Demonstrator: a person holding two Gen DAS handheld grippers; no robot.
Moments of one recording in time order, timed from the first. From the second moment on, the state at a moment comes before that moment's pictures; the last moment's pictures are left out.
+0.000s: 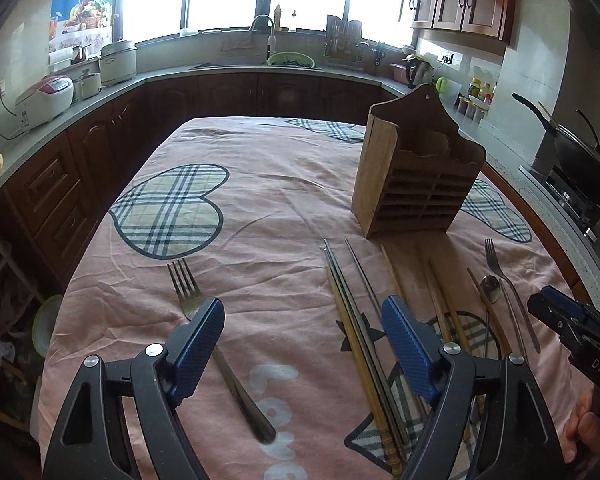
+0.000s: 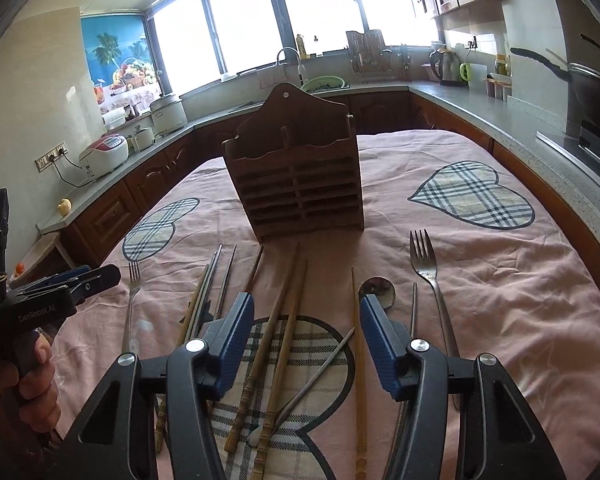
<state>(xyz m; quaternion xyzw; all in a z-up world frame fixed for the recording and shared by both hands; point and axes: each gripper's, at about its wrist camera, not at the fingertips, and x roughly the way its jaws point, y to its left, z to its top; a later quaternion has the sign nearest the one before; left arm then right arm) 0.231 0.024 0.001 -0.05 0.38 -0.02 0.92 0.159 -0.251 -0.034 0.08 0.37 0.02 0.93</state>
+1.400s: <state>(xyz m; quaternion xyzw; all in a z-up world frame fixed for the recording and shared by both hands) 0.420 -0.069 -0.084 0.04 0.51 -0.15 0.84 0.283 -0.274 -0.103 0.10 0.51 0.08 0.85</state>
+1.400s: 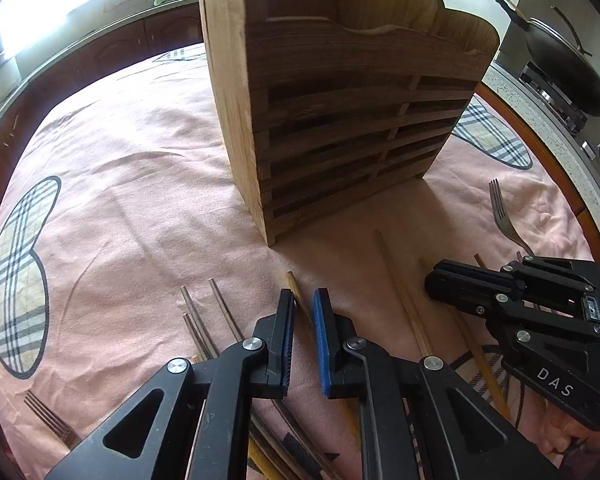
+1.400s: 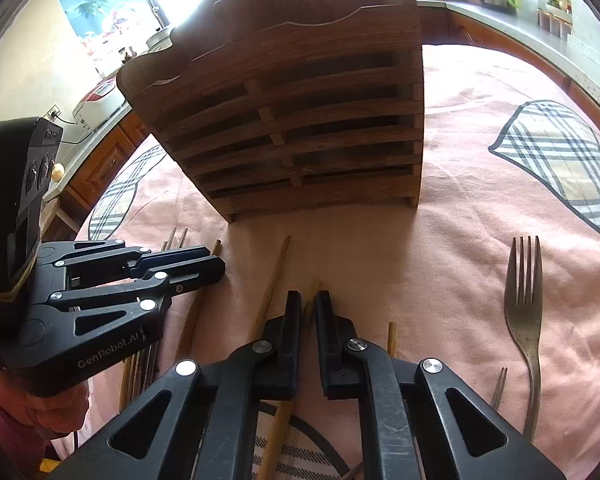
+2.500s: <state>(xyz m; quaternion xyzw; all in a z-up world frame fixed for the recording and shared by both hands) 0.280 -0.006 0.053 -0.07 0.34 -0.19 0.92 0.233 -0.268 0.041 0.11 0.35 0.07 0.93</state>
